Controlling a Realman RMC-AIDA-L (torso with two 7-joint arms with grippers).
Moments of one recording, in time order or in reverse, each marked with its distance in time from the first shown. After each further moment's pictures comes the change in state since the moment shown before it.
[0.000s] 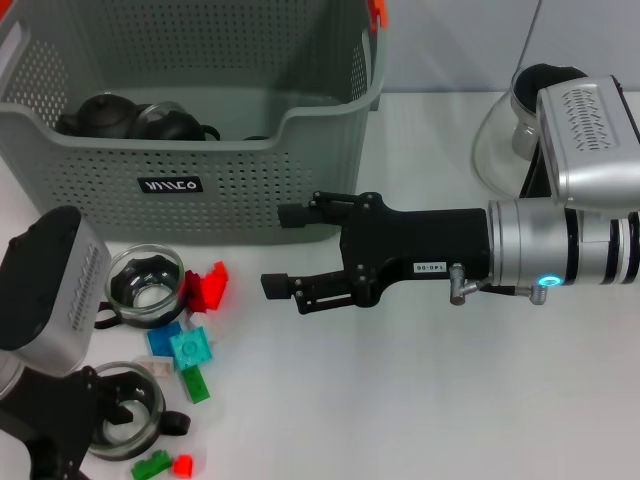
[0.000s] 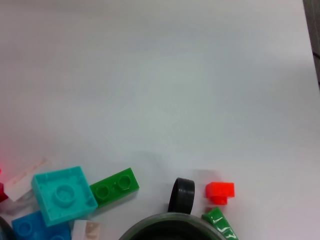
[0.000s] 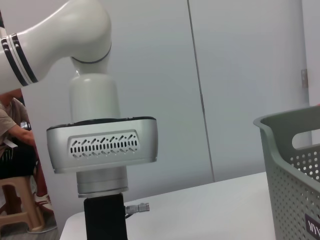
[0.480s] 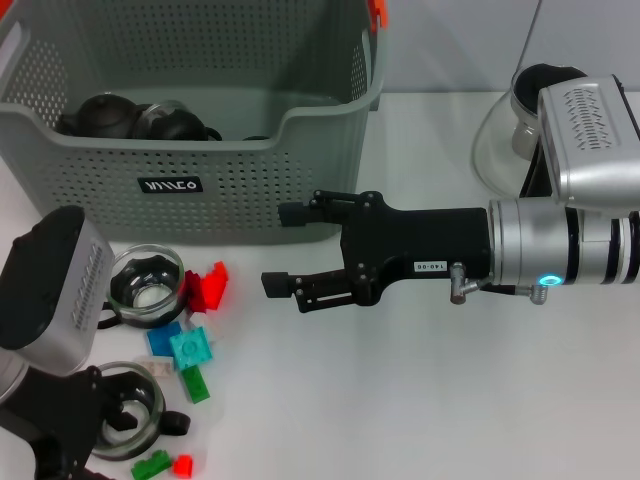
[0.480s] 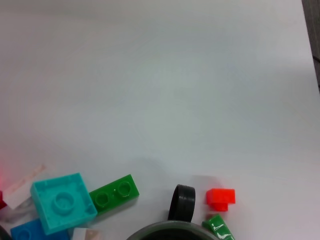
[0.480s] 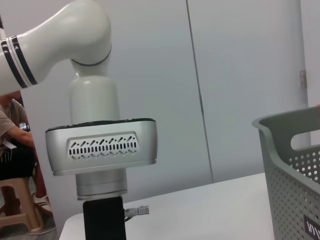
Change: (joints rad) left arm -0.003 0.000 0.003 -0.009 -0.011 -0.005 0.000; right arm -0.001 0.000 0.004 0.000 0.000 0.000 0.000
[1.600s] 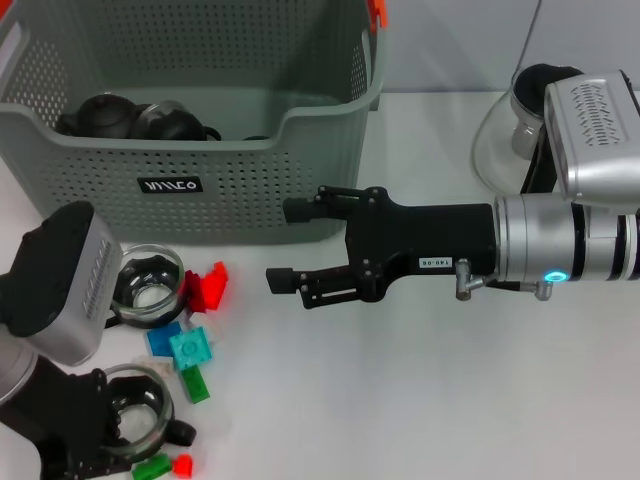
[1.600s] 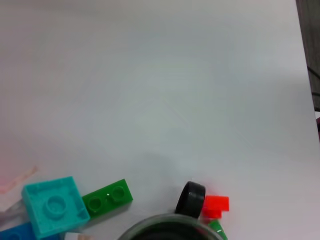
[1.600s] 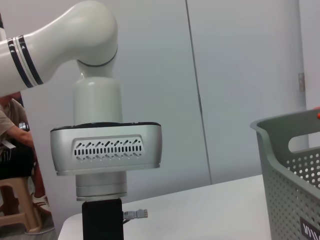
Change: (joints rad) left arm -0.036 0.003 -0.006 -0.036 0.005 0.024 -0.041; right arm -0.003 -0.006 0.004 -0.008 0.000 -0.007 0.000
